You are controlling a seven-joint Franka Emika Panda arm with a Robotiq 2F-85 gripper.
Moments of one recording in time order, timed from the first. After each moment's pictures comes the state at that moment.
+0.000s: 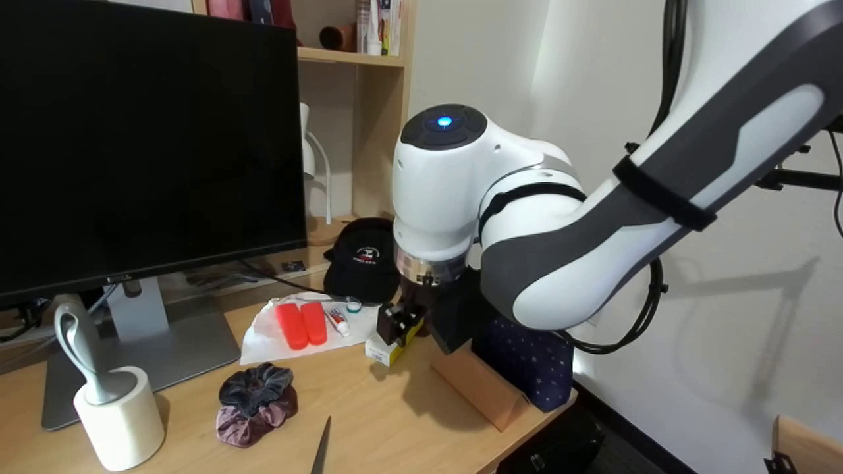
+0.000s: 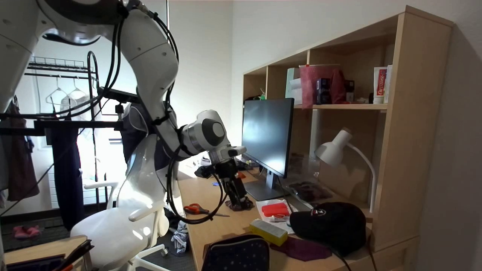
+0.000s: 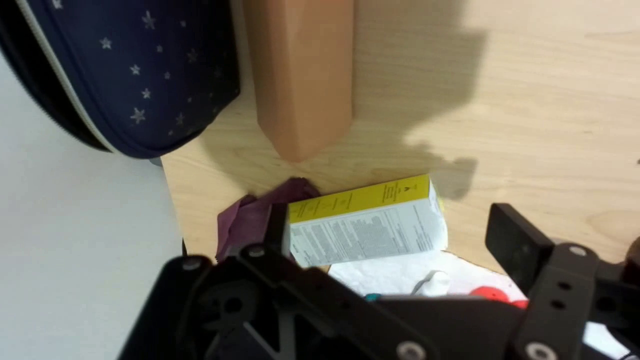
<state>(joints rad) 0.38 0.35 -0.22 -2.21 -0.65 2.66 0.88</state>
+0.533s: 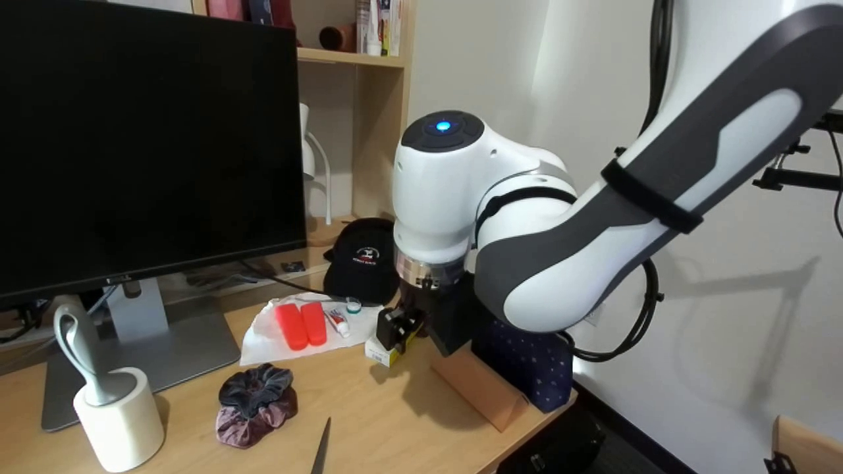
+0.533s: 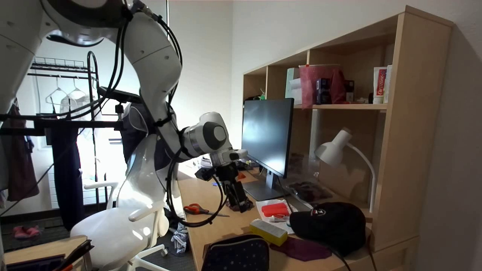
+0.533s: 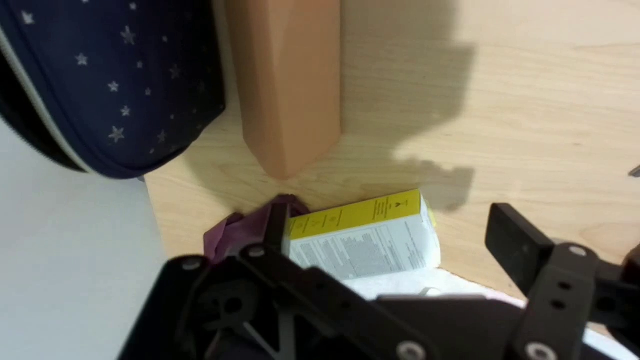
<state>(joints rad) 0.31 0.37 -0.16 -2.20 -0.60 2.66 0.83</state>
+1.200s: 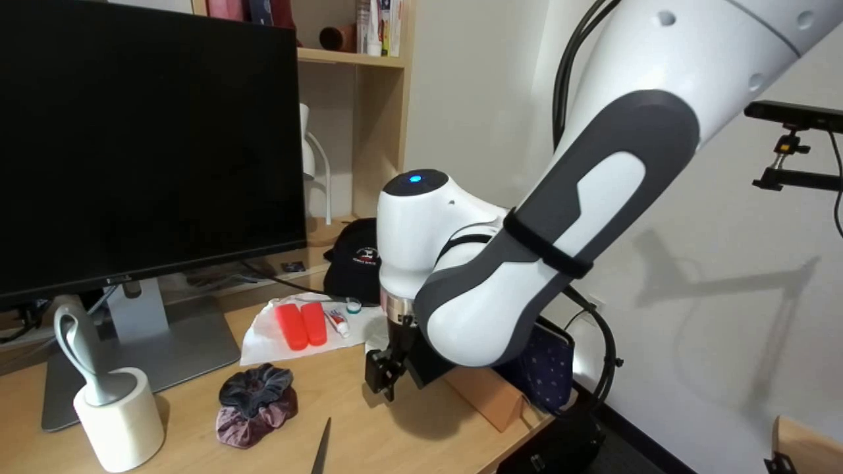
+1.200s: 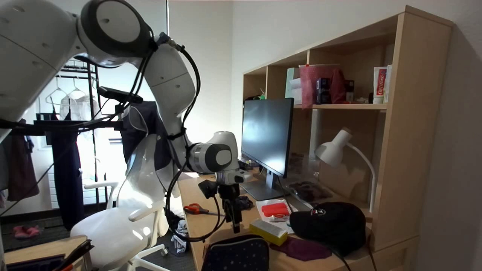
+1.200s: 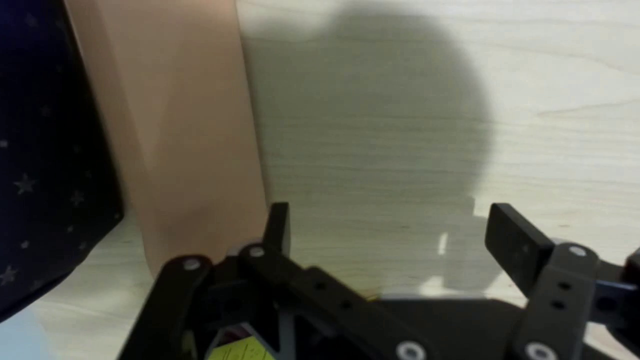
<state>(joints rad) 0.24 0.57 -0.07 -2.09 -0.27 2.66 0.63</state>
